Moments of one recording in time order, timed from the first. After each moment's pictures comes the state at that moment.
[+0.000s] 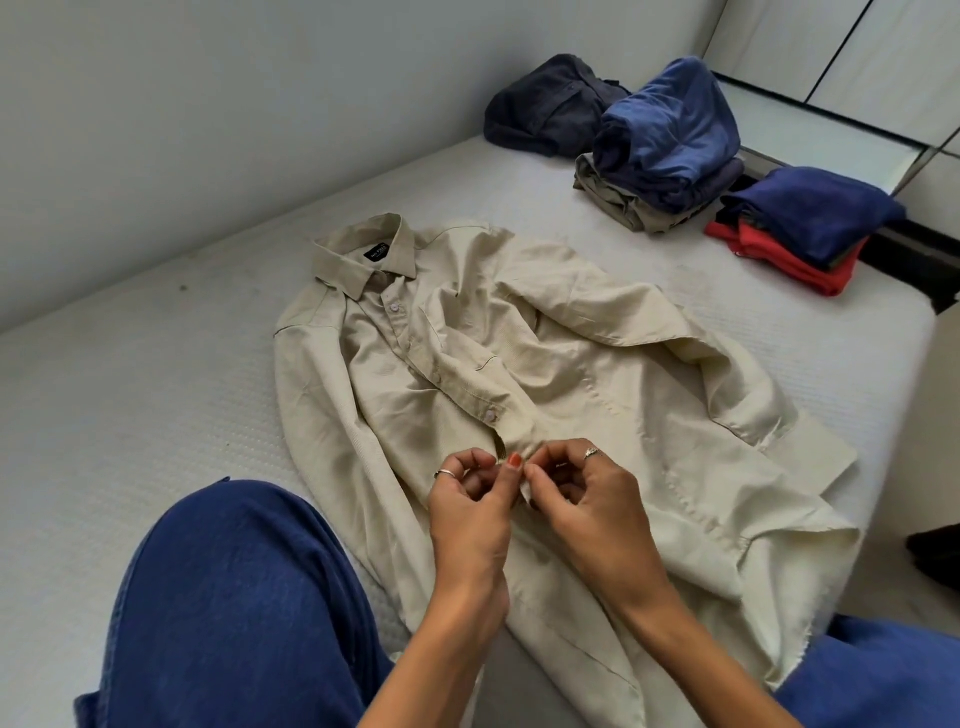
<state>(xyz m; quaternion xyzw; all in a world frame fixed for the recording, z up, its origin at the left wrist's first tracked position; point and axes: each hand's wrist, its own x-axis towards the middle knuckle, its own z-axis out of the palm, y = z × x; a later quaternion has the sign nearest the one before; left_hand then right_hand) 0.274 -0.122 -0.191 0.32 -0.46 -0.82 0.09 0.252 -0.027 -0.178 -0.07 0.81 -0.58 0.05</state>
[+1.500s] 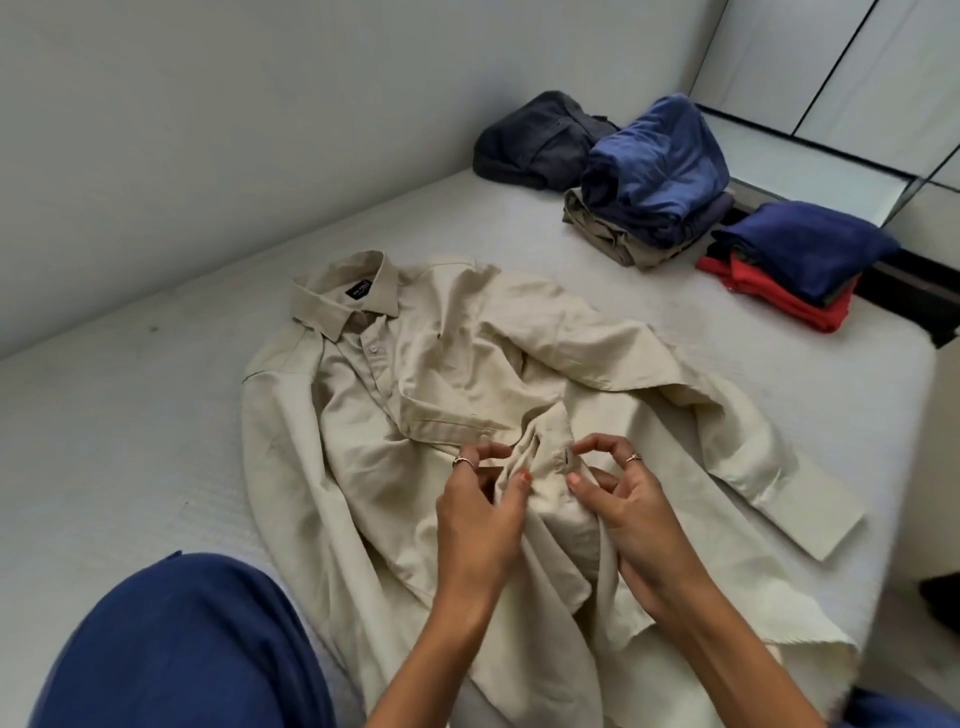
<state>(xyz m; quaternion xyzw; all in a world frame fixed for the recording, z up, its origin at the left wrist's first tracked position) 0.218 -0.120 -0.203 0.24 -0.71 -0.65 0.08 0.186 0.009 -0.187 0.05 0.61 -0.77 0.20</state>
